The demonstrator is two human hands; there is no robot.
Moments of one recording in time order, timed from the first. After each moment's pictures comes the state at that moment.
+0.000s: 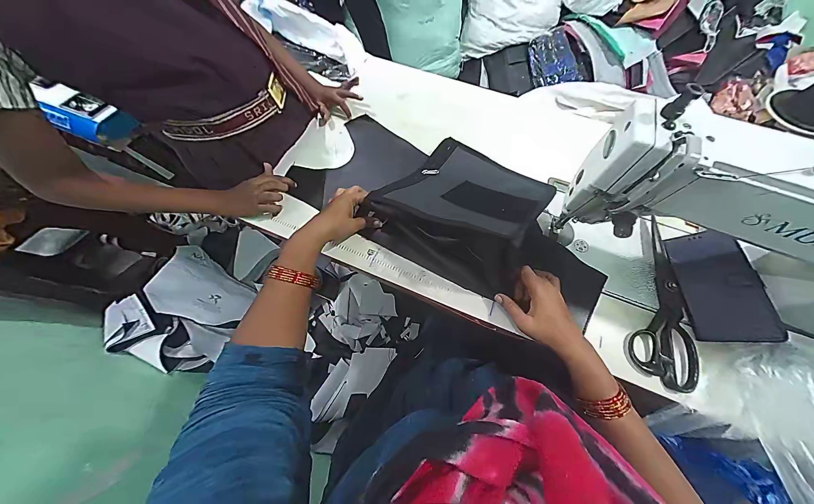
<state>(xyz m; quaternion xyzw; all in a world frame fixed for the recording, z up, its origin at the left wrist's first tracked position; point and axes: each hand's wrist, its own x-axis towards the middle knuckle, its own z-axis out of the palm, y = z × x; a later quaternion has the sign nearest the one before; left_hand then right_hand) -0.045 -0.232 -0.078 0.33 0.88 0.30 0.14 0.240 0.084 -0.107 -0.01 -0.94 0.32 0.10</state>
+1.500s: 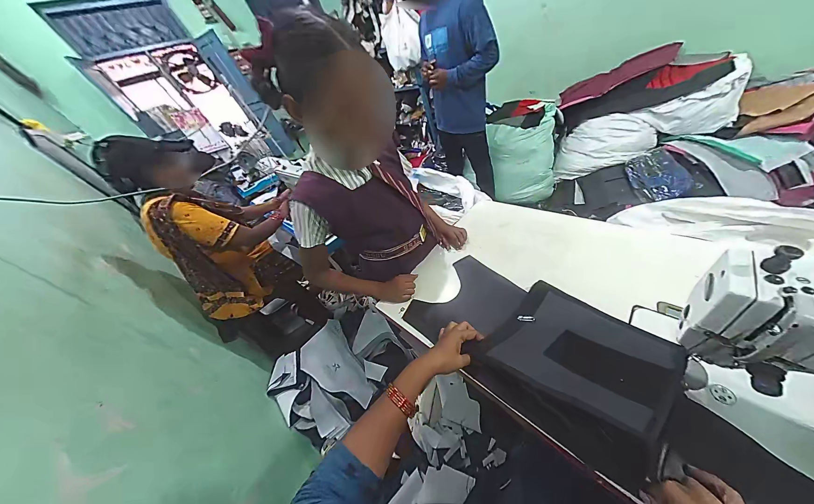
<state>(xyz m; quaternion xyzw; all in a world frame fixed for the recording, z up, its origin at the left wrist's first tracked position) 0.022 -0.236 -0.077 0.31 0.89 0.27 0.20 0.299 0.097 -0.111 0.07 -0.94 0.30 0.10</state>
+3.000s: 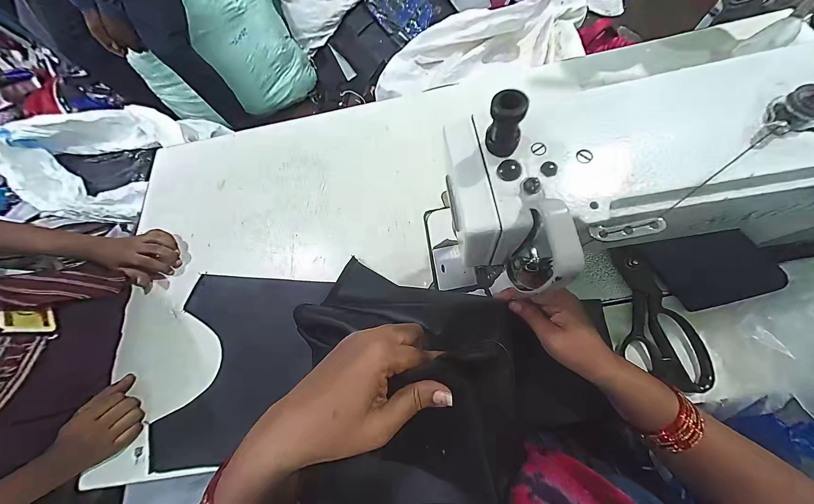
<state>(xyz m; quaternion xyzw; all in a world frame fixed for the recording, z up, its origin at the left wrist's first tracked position) 0.039 -0.054 -0.001 0.66 0.63 0.29 0.29 0.245 0.144 -0.108 -0.20 -0.74 0.59 0.24</state>
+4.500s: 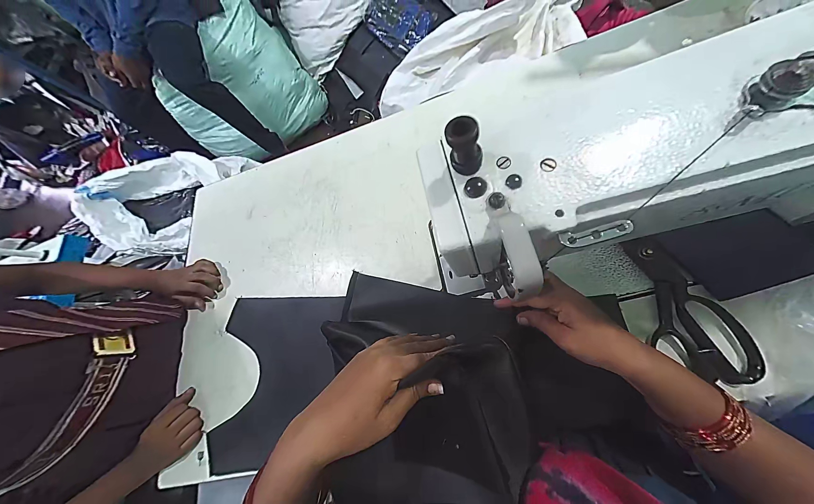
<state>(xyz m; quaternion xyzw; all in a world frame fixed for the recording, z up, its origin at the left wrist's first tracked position) 0.034 -0.065 -0.013 0.67 0.65 0.22 0.27 0.247 0.159 -0.094 -0.16 -0.78 0.60 0.11</state>
